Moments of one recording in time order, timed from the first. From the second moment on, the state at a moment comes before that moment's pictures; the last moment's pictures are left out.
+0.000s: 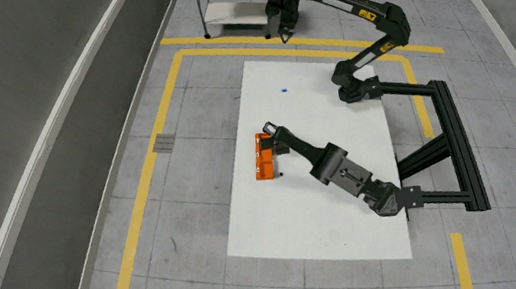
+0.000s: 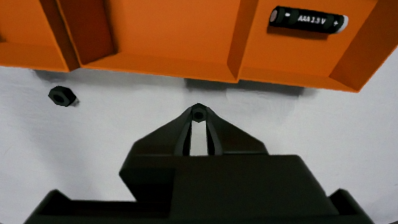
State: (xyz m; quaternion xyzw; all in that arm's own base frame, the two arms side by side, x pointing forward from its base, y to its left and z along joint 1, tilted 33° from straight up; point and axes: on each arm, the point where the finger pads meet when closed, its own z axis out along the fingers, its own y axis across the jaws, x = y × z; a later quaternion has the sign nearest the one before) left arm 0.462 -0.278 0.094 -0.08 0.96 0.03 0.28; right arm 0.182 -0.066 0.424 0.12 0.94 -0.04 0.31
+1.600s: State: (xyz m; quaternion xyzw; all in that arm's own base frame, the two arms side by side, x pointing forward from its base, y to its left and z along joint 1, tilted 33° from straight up) left arm 0.431 -0.284 0.145 -0.08 0.96 0.04 0.28; right arm 0.182 -0.066 0.424 0.12 0.94 -0.04 0.31
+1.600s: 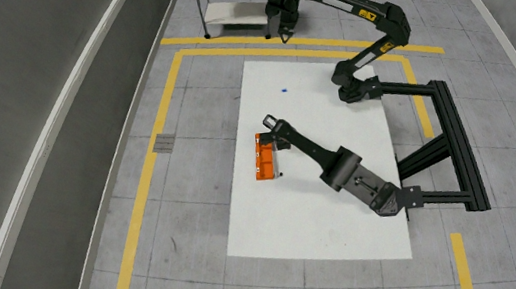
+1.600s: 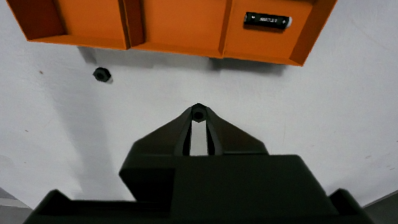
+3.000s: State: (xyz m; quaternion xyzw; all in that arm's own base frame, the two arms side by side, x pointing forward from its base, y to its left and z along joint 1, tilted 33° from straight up) left arm 0.444 -0.255 0.164 -0.09 0.96 0.03 0.28; right arm 0.182 -0.066 0.424 0.12 0.94 -0.04 0.31
